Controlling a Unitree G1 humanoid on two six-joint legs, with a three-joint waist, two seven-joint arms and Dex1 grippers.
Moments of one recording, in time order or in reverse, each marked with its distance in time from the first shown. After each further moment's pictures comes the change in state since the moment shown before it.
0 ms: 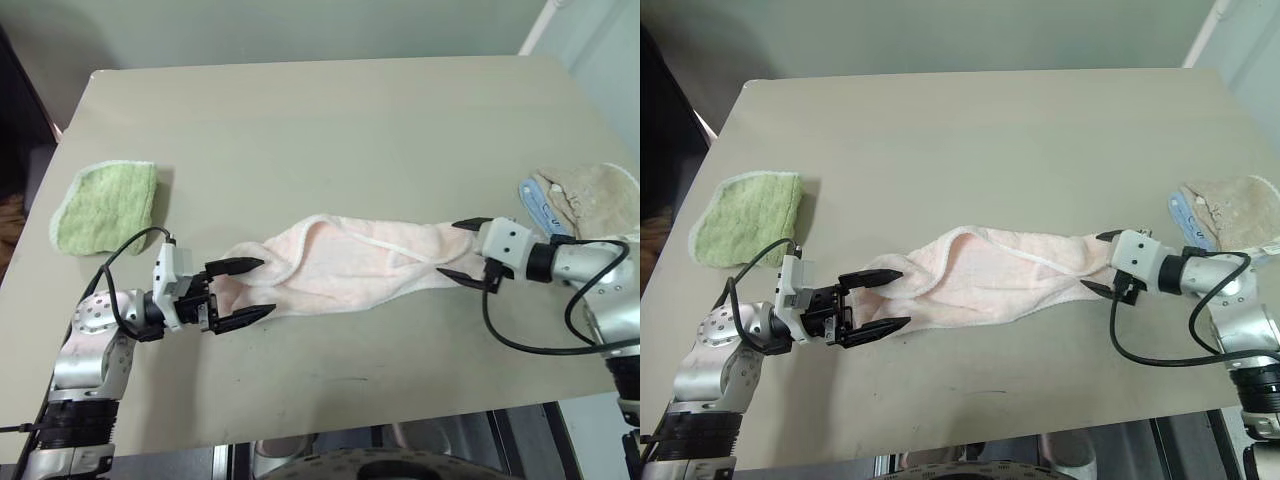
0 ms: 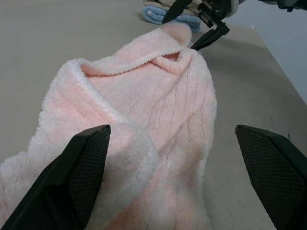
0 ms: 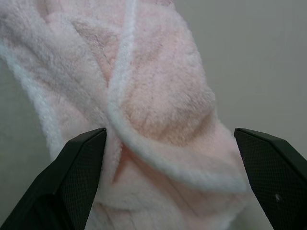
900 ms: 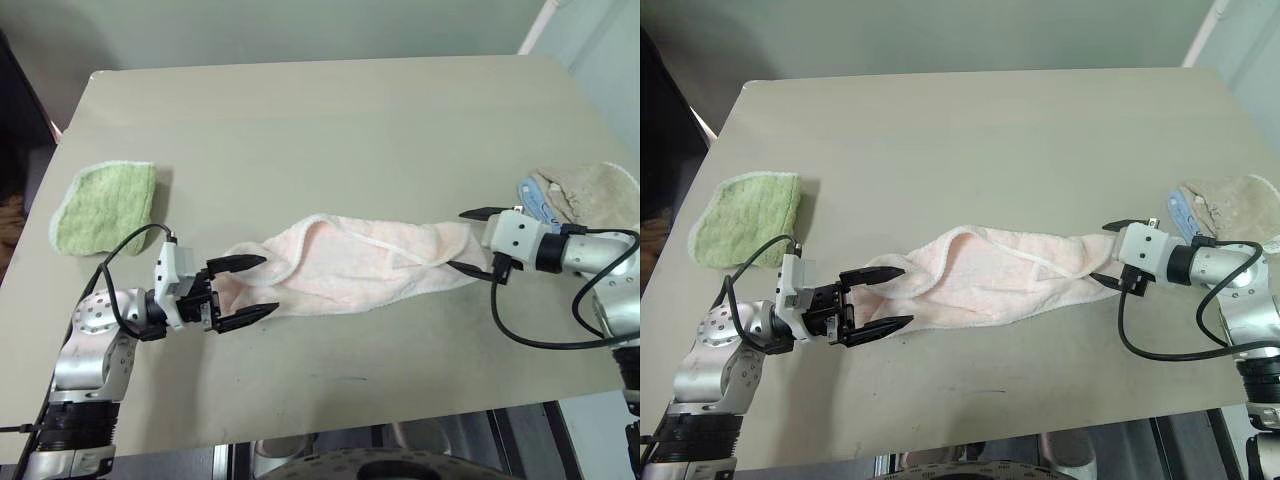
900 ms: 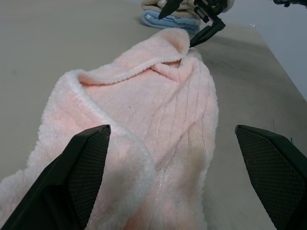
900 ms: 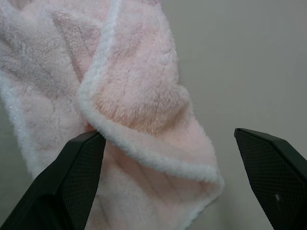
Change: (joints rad) left arm 0.006 -0.003 -0.001 -0.041 0.001 -0.003 0.024; right arm -0.056 0.002 0.000 0.058 -0.042 -0.096 0.015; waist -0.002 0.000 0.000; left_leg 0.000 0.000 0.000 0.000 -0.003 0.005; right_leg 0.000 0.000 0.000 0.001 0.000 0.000
